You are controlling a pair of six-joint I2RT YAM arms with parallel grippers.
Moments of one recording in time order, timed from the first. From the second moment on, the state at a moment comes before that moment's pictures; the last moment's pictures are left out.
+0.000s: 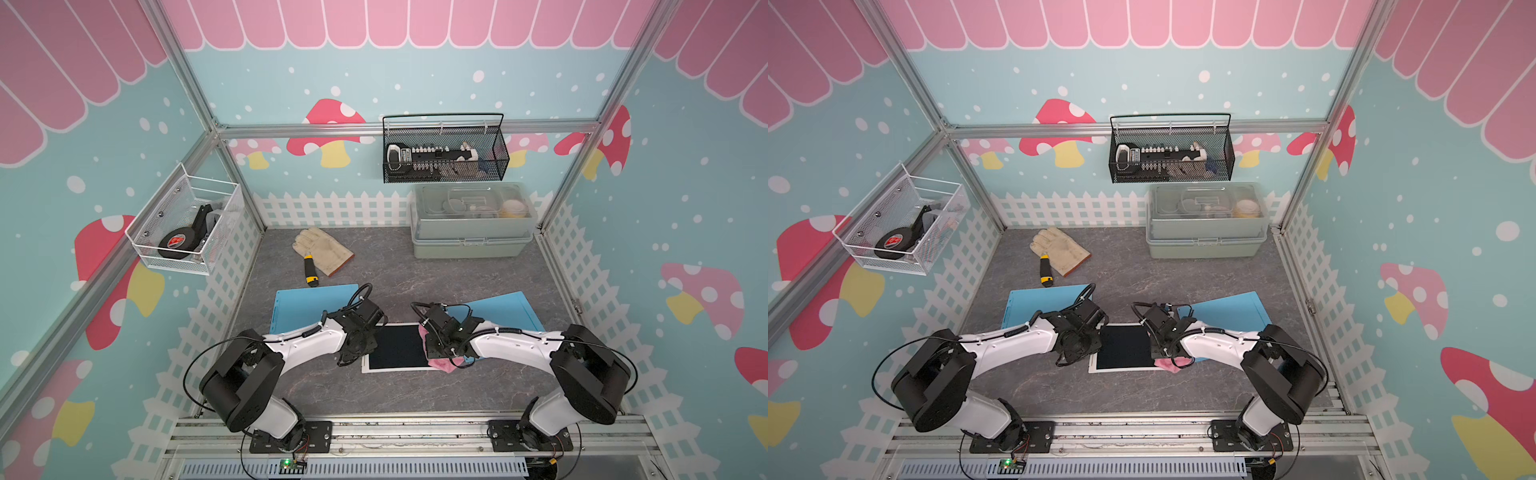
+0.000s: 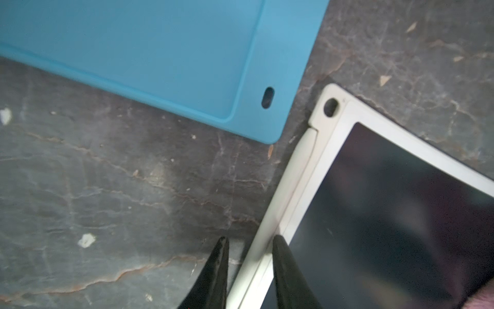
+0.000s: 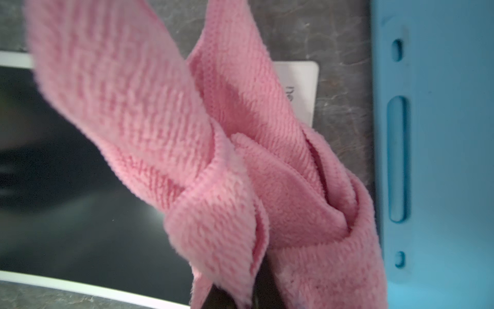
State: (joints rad) left arm -0.67 1.53 0.78 -0.61 -0.09 -1.09; right arm 0.89 1.59 0.86 -0.51 0.14 0.74
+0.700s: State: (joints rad) left arm -0.67 1.53 0.78 -0.61 -0.09 -1.09; right arm 0.80 1.68 0.94 -0.46 0.10 0.74
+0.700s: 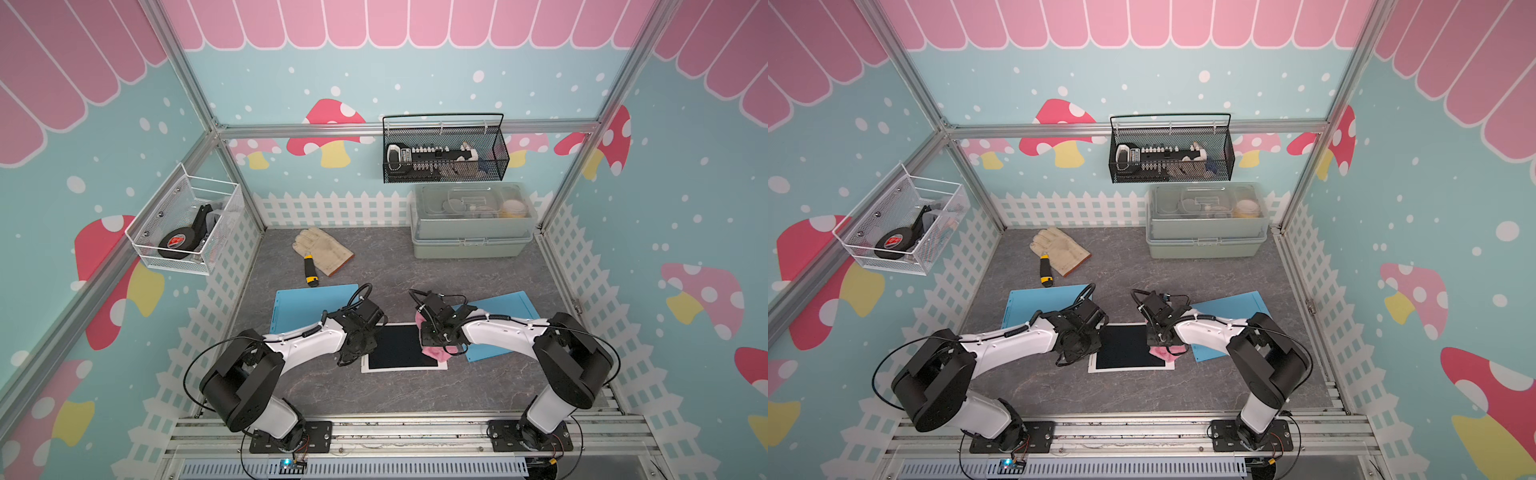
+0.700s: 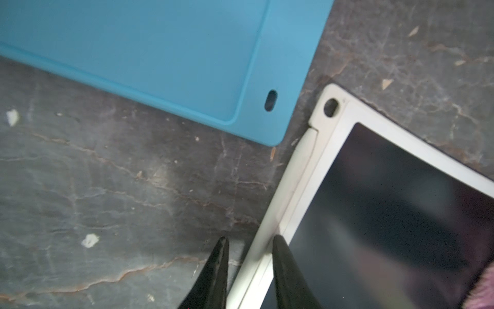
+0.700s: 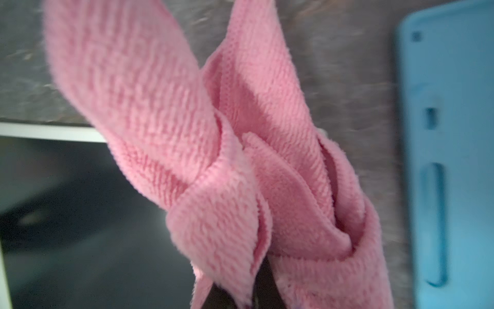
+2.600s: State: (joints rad) left arm -0.67 1.55 0.79 -0.61 -0.09 -1.09; right arm 0.76 1.78 1.07 -0.50 0.02 0.66
